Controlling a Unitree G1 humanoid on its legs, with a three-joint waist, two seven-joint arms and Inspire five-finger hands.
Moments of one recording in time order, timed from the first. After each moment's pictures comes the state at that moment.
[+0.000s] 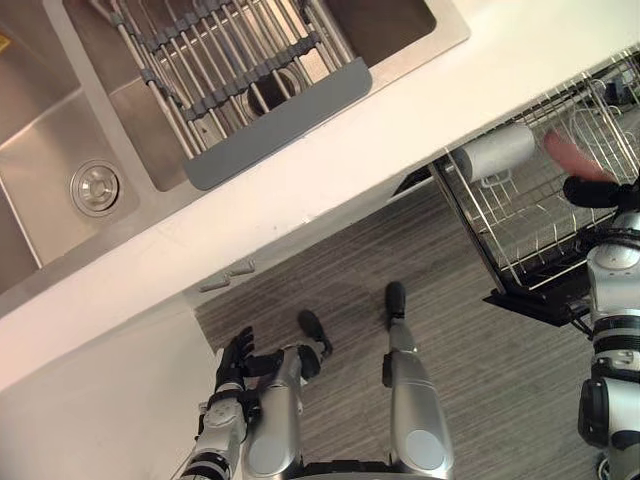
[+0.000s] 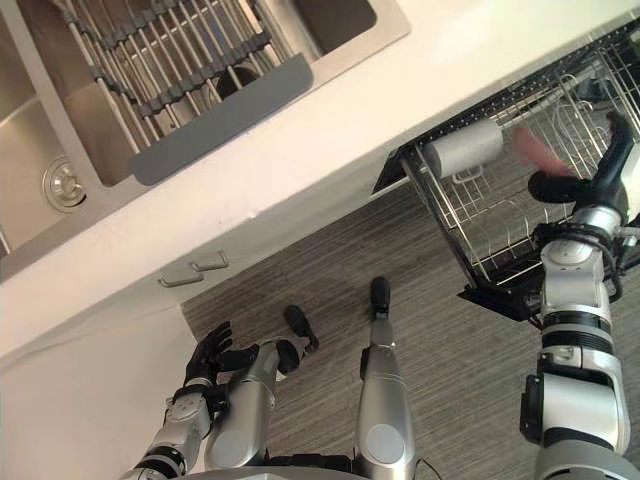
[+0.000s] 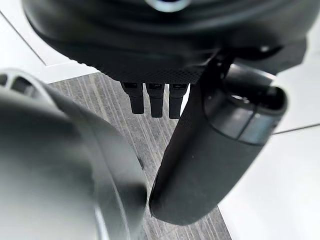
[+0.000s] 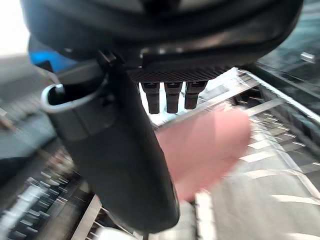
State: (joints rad) left arm -0.08 0.10 0.02 0.88 -0.20 -0.21 0.15; right arm -0.55 -0.70 -0.29 0.57 -0.16 -0.03 -0.39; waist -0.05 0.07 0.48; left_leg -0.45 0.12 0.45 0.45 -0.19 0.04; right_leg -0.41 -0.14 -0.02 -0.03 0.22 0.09
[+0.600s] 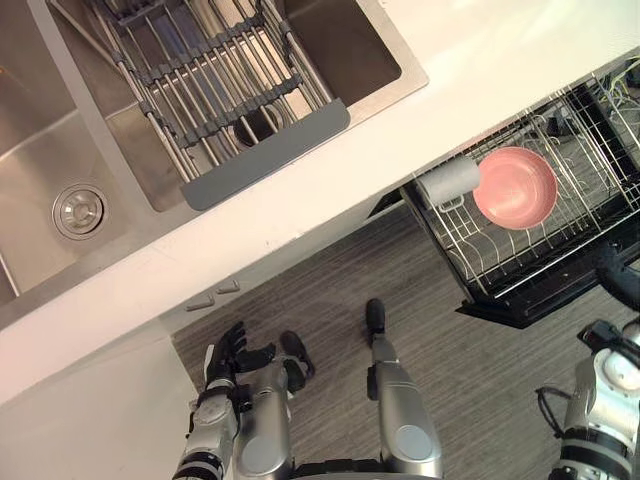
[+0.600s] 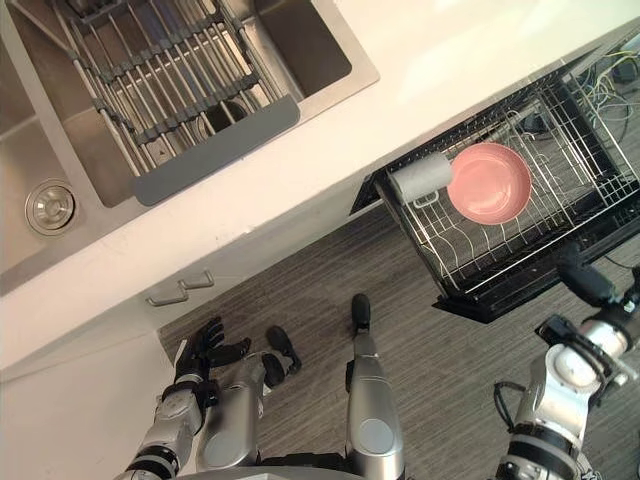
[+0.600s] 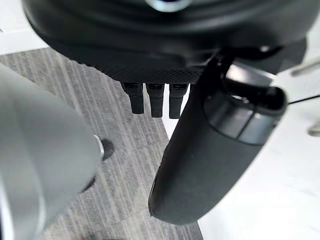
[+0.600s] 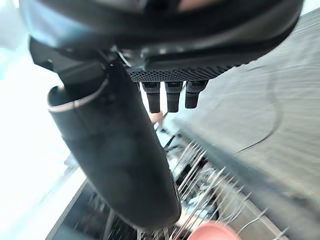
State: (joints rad) left arm -0.06 0.10 0.09 0.81 -0.19 -0.19 0.11; right arm -0.05 -0.25 -0.70 0.22 0.20 -0.16 -0.40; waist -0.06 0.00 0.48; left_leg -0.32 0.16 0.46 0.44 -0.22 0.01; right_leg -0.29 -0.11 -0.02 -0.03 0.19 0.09
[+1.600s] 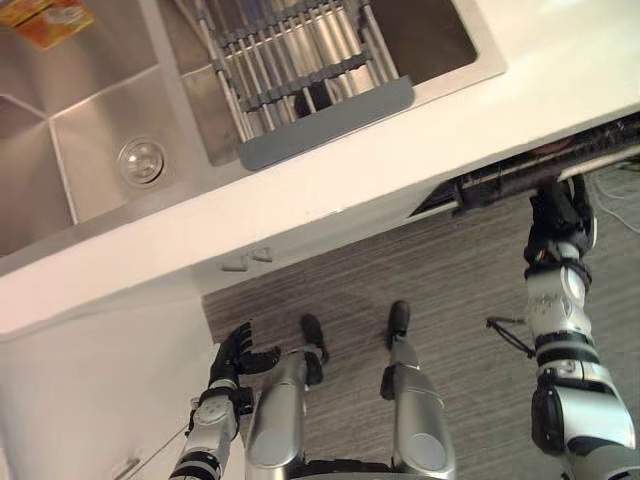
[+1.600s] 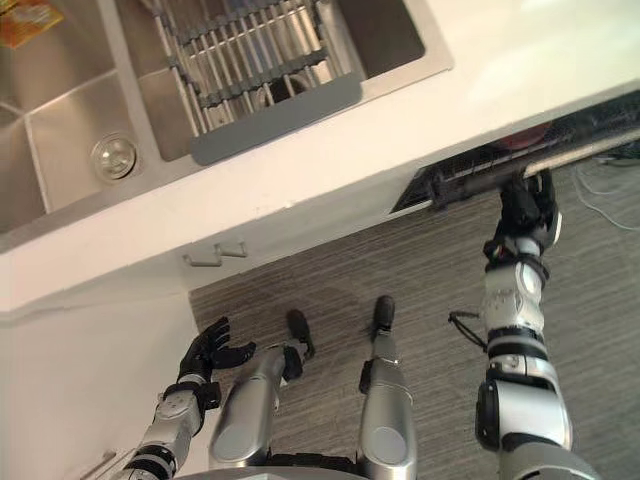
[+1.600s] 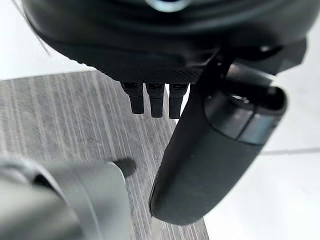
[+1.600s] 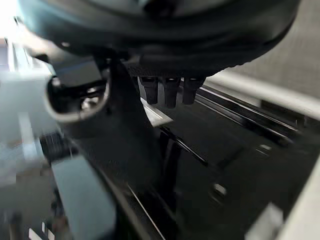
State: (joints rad) left arm -0.06 0.13 0.04 0.85 -0.18 -0.18 0.08; right arm -0.65 -0.50 -0.18 0.74 0.89 -0.19 -0.12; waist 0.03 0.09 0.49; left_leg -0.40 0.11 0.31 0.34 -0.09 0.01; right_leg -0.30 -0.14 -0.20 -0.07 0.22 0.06
